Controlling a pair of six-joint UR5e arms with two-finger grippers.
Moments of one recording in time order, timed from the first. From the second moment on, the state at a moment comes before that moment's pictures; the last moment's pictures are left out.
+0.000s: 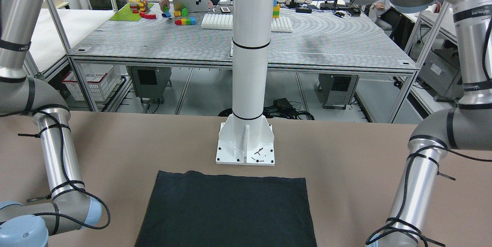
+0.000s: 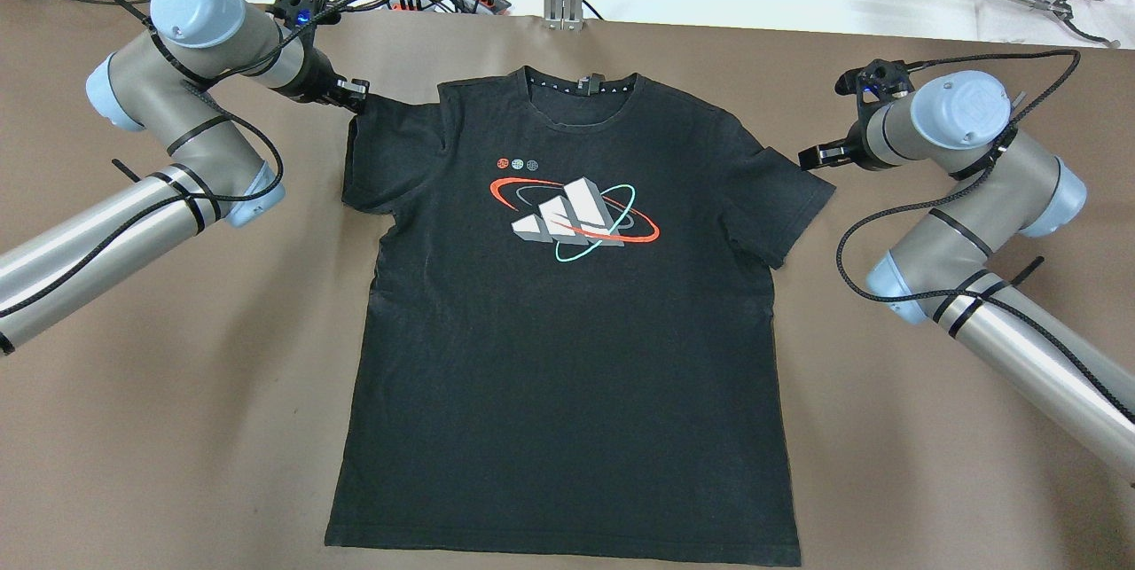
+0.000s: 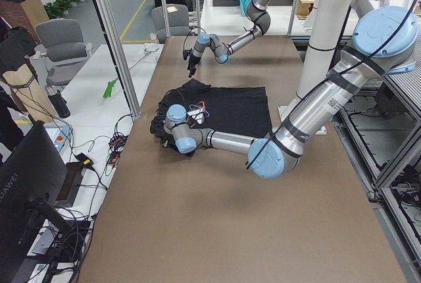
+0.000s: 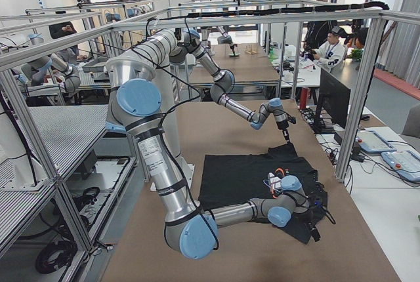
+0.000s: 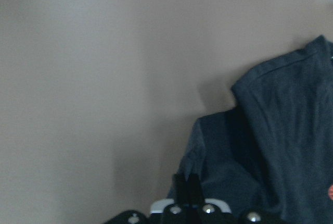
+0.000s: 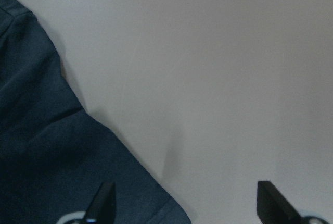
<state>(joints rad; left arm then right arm) -0.99 -2.35 -0.95 -2.49 -2.07 -0.95 0.98 -1.06 1.23 -0.92 1.83 0.69</state>
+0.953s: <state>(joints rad) -0.73 -2.53 -1.08 -2.30 -1.77 -1.30 0.98 -1.07 1.23 -0.91 1.83 0.69</state>
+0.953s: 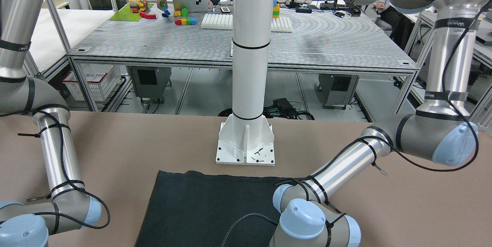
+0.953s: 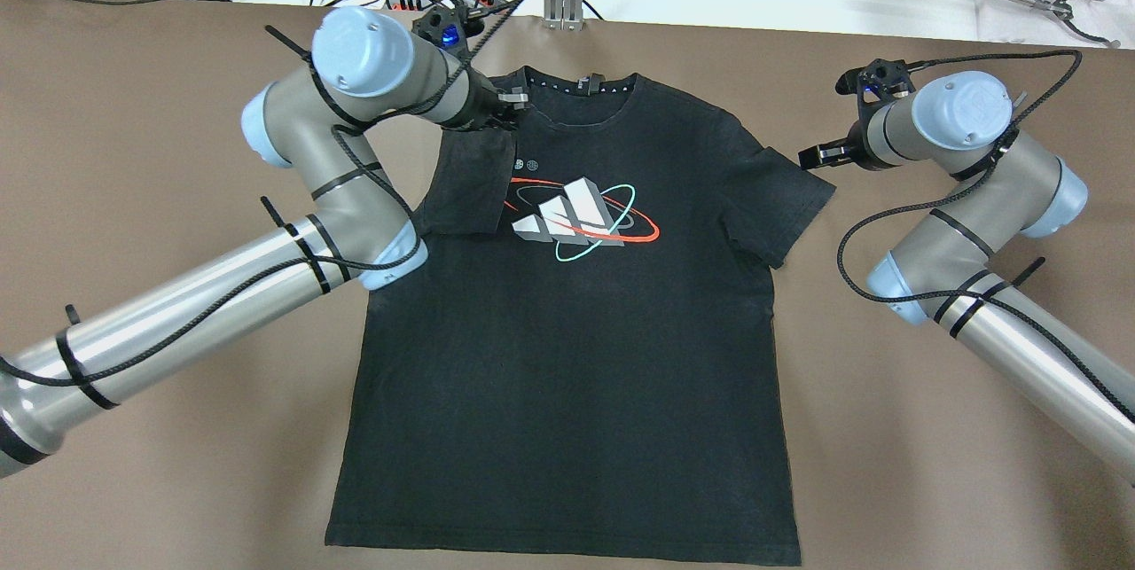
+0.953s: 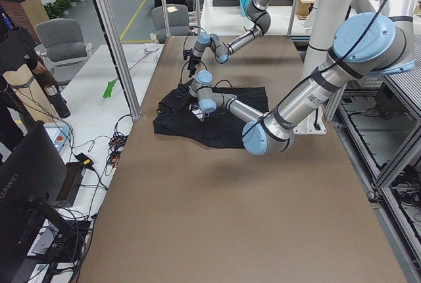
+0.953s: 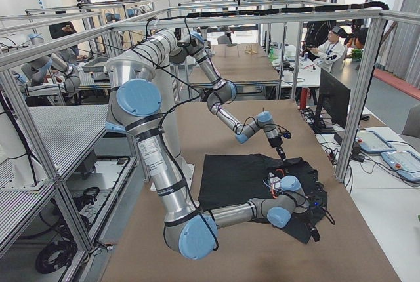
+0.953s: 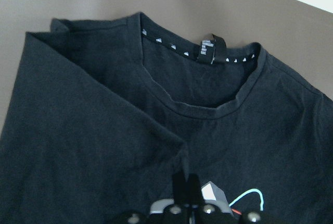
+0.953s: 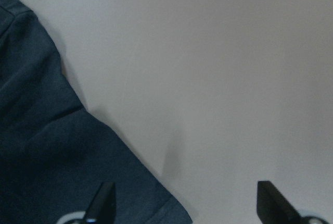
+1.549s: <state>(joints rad) -0.73 -2.57 -1.05 -2.29 -1.75 -1.29 0.97 -1.06 1.22 -0.91 1.83 0.71</state>
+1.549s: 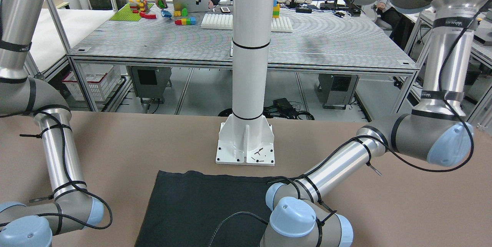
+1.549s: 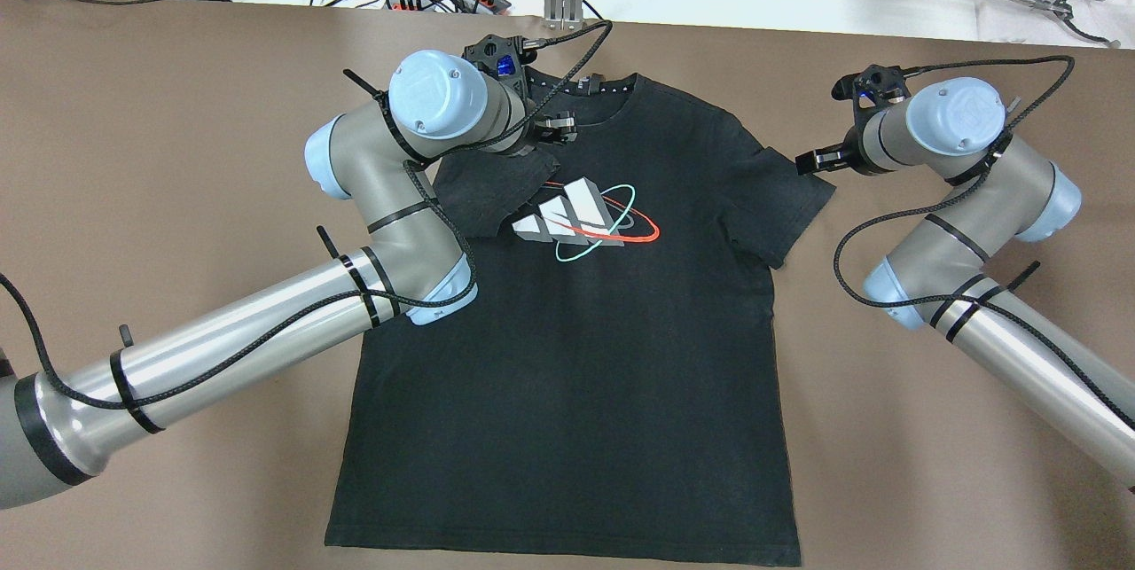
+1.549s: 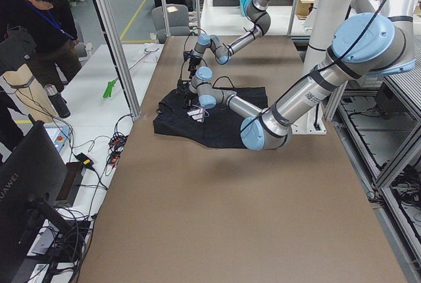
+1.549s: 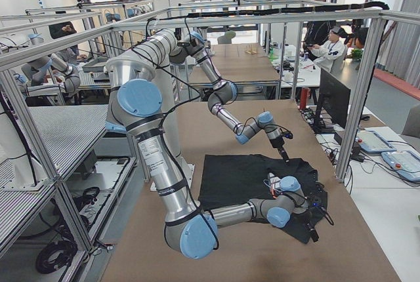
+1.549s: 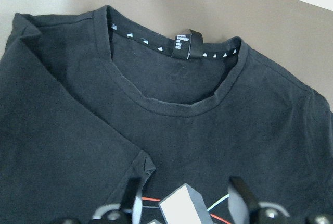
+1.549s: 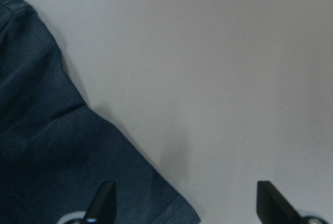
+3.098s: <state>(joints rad) -0.74 -2.56 -1.05 -2.29 -1.75 -1.28 0.92 -1.13 1.20 -0.69 1.80 0.95</state>
